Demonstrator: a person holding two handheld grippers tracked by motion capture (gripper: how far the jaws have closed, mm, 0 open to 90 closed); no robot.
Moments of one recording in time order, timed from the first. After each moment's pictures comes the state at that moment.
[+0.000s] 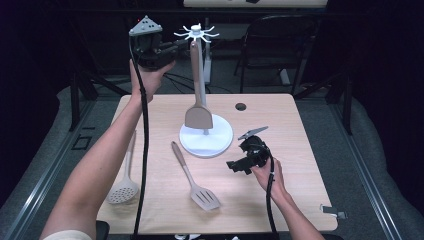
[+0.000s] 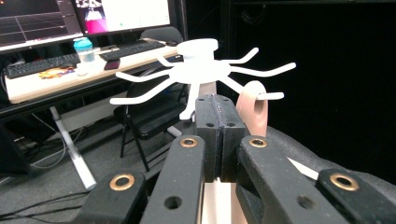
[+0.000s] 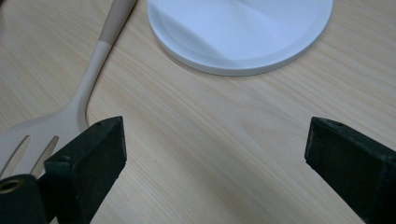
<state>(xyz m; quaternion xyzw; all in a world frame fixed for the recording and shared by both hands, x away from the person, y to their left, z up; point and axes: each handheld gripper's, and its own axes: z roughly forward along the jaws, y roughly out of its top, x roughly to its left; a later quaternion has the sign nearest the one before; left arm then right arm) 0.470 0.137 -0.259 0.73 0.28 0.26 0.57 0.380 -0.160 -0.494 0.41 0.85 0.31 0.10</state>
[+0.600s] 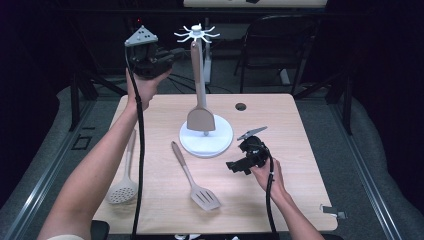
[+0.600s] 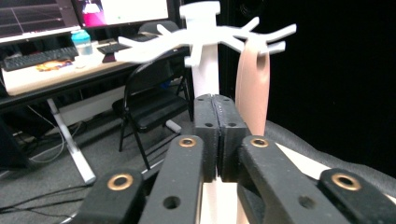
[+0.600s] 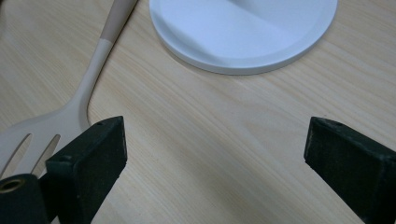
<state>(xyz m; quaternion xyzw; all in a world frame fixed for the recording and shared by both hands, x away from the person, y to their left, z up) 0.462 0.147 -0.281 0.73 0.28 0.25 0.57 0.380 -0.159 -0.494 0.41 0.85 0.30 0.10</state>
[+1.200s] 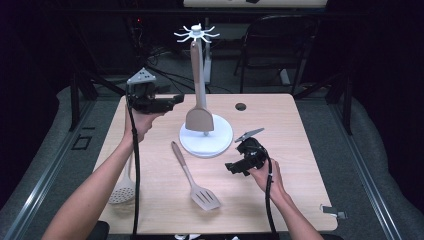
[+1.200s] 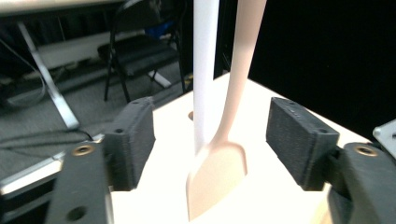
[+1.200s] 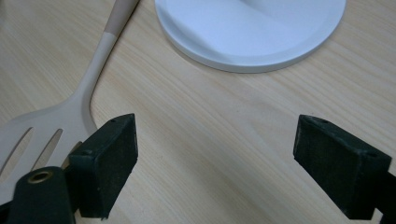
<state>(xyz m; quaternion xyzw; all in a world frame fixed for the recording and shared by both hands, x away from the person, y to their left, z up) 0.440 0.169 -0.365 0.76 0.33 0.18 0.52 0.376 -0.152 -0.496 0.40 0.86 0.30 0.10</state>
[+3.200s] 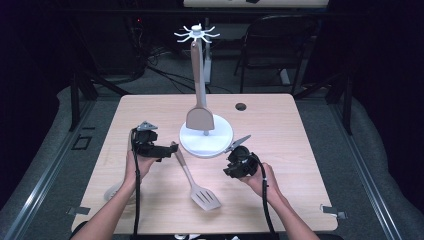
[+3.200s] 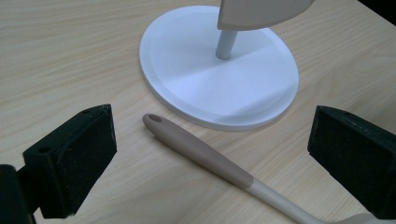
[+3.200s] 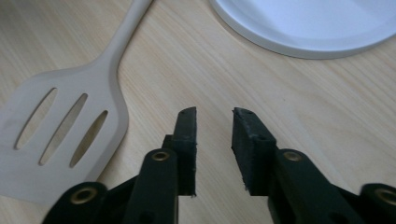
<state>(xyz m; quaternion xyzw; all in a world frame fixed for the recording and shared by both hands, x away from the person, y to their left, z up) 0.409 0.191 -0.499 0.78 0.45 0.13 0.41 0.363 -0.129 -0.509 0.35 0.89 0.27 0.07</state>
